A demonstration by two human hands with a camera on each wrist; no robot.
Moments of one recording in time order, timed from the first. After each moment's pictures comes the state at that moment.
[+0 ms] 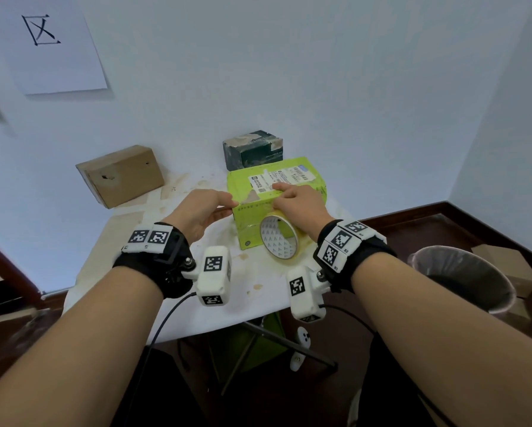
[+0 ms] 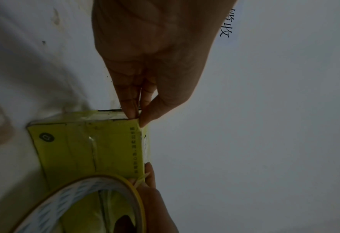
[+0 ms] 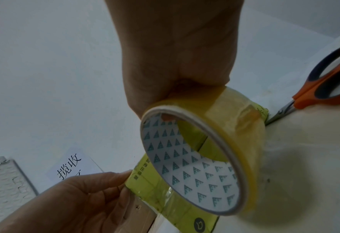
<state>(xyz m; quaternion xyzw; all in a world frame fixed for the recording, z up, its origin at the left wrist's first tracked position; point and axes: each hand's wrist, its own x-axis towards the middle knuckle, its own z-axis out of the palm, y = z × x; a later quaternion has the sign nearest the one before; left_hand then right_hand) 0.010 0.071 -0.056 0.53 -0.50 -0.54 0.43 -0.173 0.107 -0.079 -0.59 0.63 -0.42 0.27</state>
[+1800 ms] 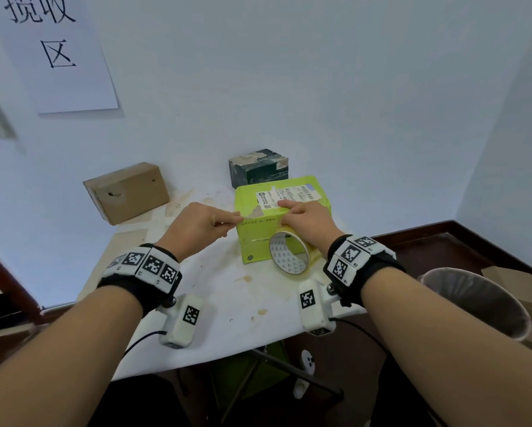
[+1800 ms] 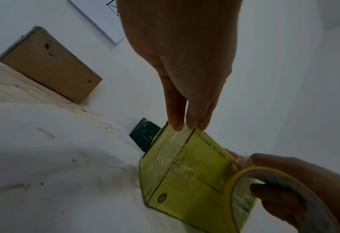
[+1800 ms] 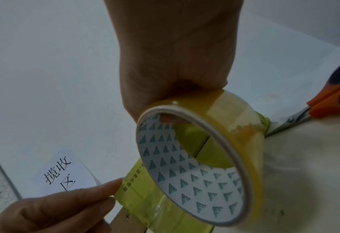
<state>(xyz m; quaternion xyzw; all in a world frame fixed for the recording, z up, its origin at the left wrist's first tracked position) 0.046 0.051 -0.067 0.43 -0.85 -0.10 0.29 -0.183 0.087 -0.078 -0.59 0.61 -0.43 0.29</state>
